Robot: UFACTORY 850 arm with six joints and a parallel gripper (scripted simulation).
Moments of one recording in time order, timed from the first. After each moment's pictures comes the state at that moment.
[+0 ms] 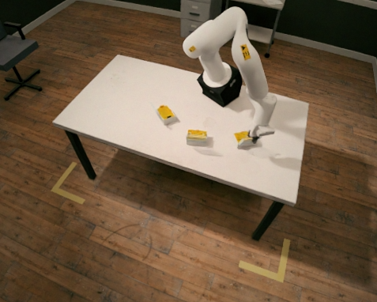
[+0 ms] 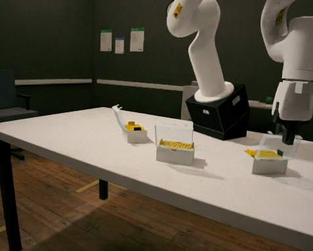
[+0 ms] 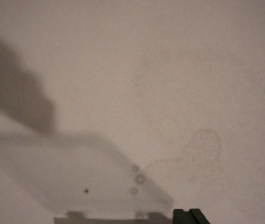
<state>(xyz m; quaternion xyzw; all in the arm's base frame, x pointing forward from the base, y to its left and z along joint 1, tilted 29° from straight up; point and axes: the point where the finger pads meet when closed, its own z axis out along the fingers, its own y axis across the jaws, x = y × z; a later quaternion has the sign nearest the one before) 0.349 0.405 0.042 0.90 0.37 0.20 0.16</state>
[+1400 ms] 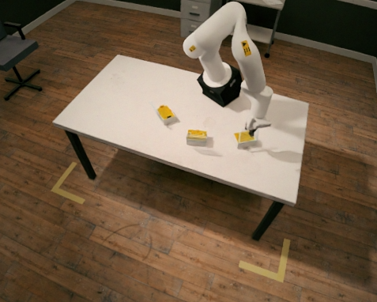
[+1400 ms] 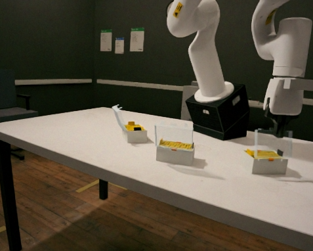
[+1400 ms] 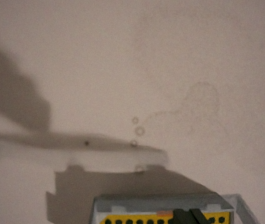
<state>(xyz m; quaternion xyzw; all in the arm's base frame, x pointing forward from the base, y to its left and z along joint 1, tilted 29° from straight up) 0.315 0.372 0.037 0.90 0.37 0.20 0.16</state>
